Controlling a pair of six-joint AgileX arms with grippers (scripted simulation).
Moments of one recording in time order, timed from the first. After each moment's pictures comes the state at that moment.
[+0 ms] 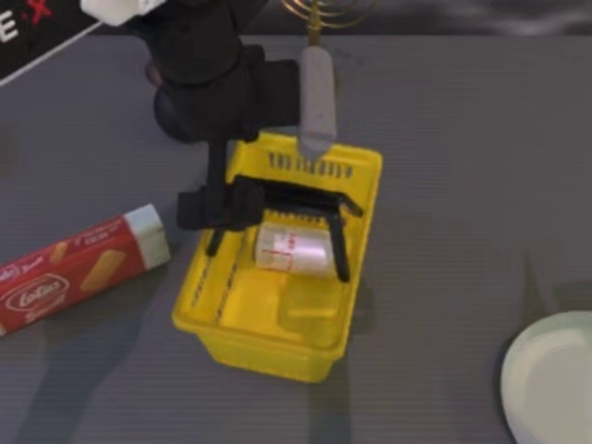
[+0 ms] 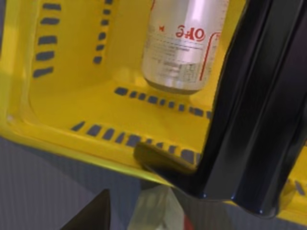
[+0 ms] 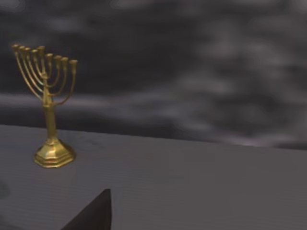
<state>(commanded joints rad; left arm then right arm) -0.61 1.88 1.79 -1.32 0.02 0.98 0.04 0.27 0.13 0.14 -0.13 0.00</state>
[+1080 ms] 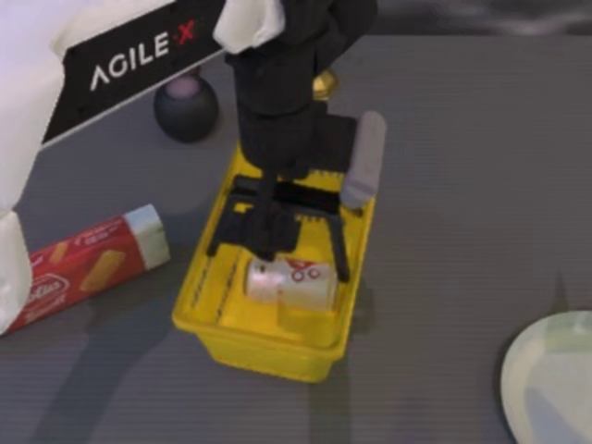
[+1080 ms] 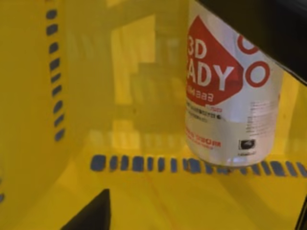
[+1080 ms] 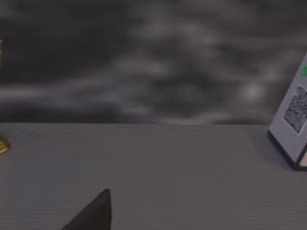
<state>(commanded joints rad) -0.67 2.13 1.95 -1.39 0.00 1.11 0.01 0.00 0.00 0.00 0.00 0.00</state>
